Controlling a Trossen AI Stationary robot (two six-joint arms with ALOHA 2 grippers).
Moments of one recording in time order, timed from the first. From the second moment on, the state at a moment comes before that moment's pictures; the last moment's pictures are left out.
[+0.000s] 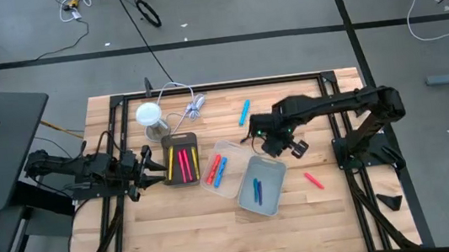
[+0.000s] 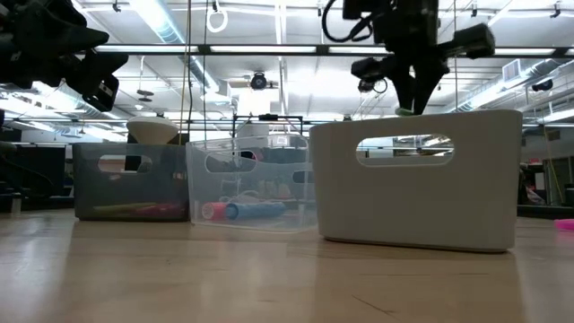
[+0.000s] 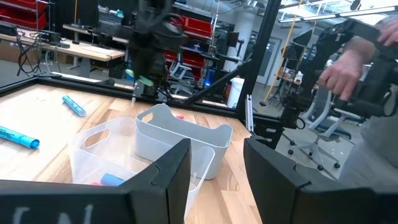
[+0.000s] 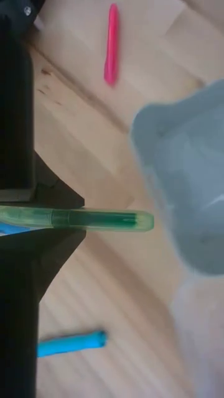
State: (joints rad) left arm -0.25 0.01 0.01 0.07 -0.11 -0.25; right arm -0.06 1.62 1.40 -1.28 0.01 -0.85
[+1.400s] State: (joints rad) left arm -0.25 0.01 0.01 0.08 -0.11 -0.25; right arm 0.31 1.86 1.45 -1.10 0.00 -0.74
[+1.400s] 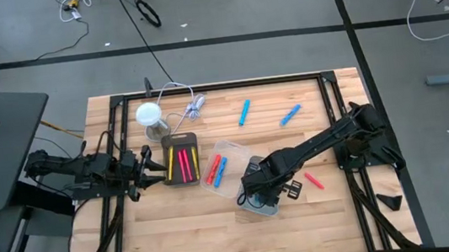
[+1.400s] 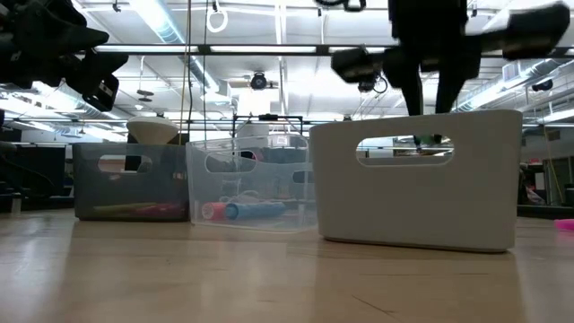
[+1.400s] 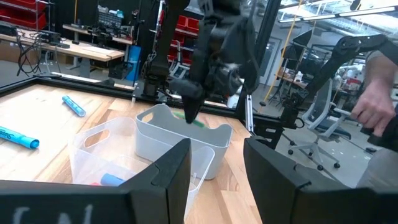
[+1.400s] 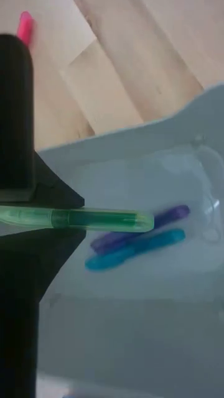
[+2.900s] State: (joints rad) left arm -0.25 0.01 0.01 0.08 -0.11 -0.25; right arm 0.30 1.83 1.21 -0.85 0.02 -0.62
